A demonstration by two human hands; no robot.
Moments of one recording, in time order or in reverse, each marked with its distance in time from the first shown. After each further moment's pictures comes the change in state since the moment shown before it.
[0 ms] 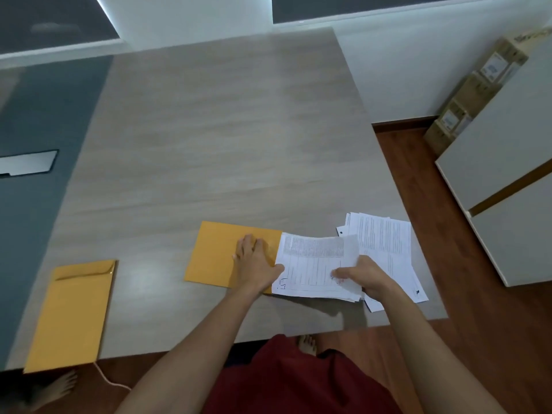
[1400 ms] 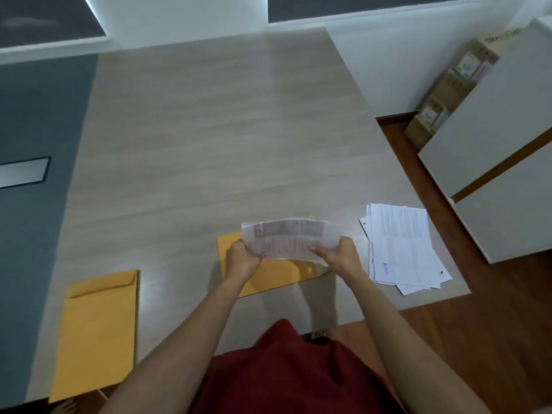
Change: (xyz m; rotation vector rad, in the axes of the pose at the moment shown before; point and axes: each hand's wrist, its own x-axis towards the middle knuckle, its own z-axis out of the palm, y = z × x) left_hand 0.022 -0.084 -0.071 -0.501 0.048 -0.122; right_hand -0.001 -0.045 0.134 -0.023 0.352 -0.242
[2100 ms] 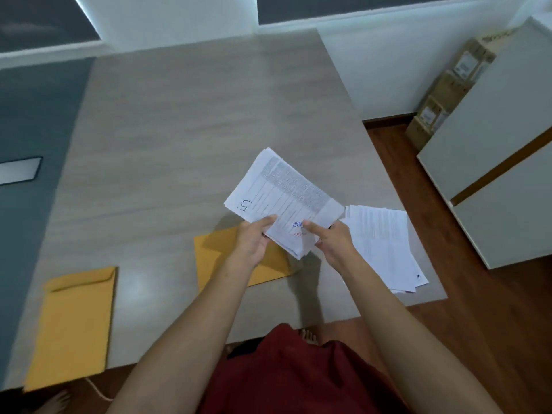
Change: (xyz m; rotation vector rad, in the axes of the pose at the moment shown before) left_hand -0.023 0.095 0.053 -1.143 -0.240 -0.148; right_hand 0.016 -0.021 -0.052 0.634 -0.162 0.055
